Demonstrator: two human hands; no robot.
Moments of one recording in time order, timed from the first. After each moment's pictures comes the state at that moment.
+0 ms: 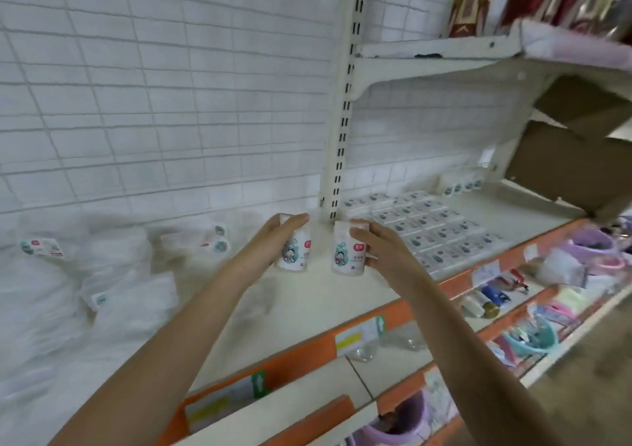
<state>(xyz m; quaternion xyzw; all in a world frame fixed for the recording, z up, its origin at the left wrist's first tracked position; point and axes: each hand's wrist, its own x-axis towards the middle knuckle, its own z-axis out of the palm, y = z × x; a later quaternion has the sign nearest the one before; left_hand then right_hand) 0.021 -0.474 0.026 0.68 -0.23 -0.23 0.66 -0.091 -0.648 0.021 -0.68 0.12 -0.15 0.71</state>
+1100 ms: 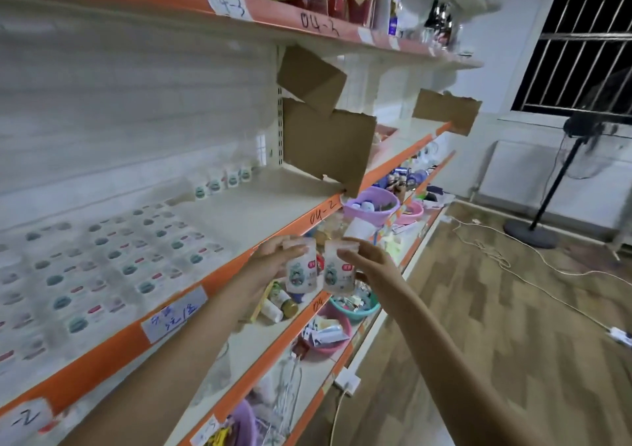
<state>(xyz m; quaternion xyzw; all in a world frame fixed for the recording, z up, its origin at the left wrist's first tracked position) -0.197 -0.989 -0.023 0.62 -0.37 -0.38 0.58 -0.369 -1.086 -0.026 -0.68 0.28 -0.31 0.60</state>
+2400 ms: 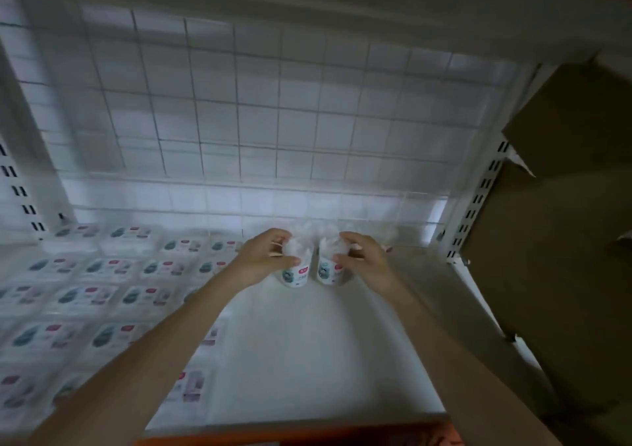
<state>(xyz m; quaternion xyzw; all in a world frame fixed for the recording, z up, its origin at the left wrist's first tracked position) 0.074 -1.096 -0.029 0.81 -0.14 -0.05 0.56 0.051 -1.313 -0.033 -0.84 -0.02 -0.08 0.54</state>
